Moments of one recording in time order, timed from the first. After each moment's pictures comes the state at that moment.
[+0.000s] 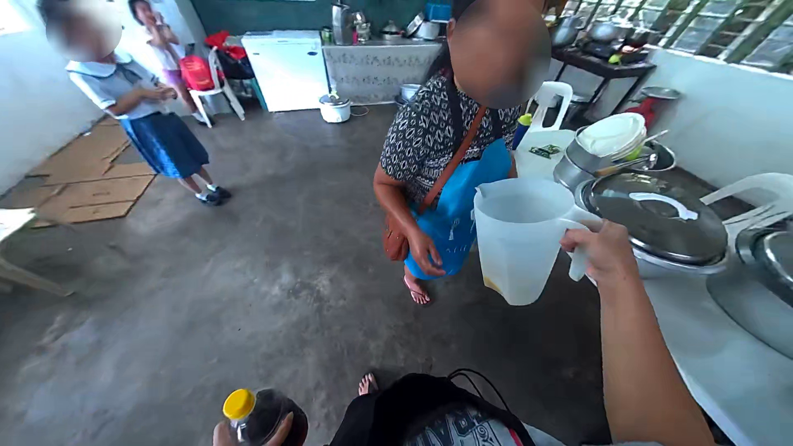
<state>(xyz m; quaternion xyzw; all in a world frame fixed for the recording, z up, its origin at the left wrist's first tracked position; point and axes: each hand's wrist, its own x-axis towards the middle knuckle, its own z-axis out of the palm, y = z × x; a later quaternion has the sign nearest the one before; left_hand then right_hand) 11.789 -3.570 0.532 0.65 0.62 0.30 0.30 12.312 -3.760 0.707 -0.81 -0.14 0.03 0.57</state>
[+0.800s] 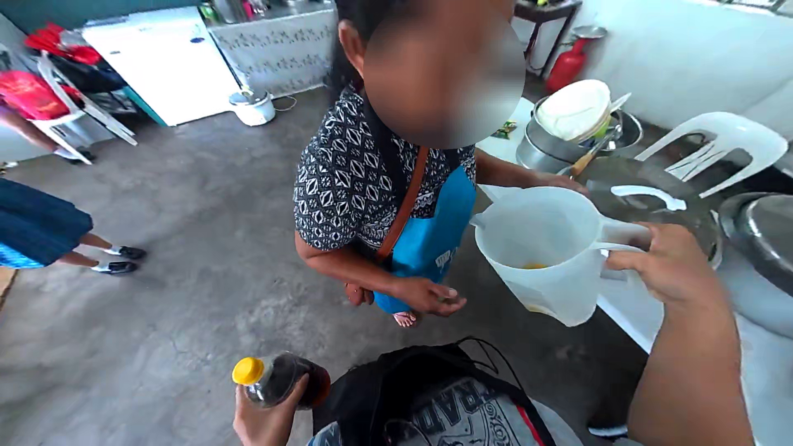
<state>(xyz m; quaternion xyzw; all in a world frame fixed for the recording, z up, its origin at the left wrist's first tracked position) 12.102 -3.376 0.536 0.71 0.50 0.34 0.37 12.493 -3.750 0.727 -0.90 -0.13 0.00 0.42</state>
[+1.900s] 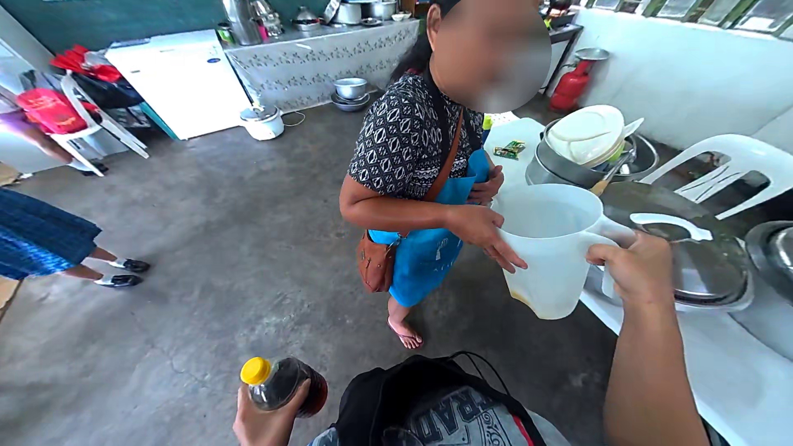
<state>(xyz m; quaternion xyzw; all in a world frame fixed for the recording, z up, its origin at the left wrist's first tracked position) 12.135 -3.327 0.538 0.73 0.49 0.34 0.34 12.539 -3.678 0.707 -0.87 -0.01 -0.09 0.49</state>
